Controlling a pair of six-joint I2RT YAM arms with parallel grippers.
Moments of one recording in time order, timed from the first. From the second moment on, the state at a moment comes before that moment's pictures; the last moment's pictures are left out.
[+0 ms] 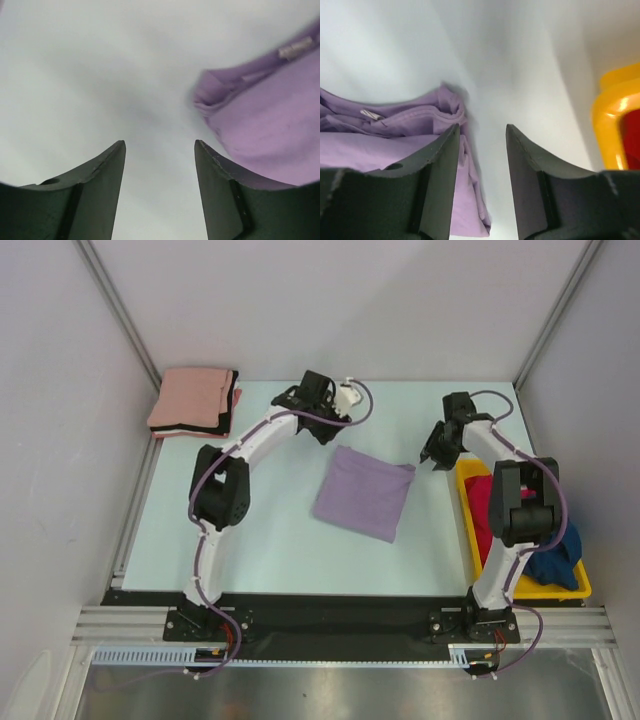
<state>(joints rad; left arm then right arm) -0.51 2.23 1.95 -0.58 0.13 0.53 0.09 1.89 1.39 -0.62 -0.06 0.59</state>
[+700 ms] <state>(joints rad) -0.48 2.24 1.84 -0.40 0.31 0.13 0.20 1.85 1.20 -0.45 -0.05 0.62</state>
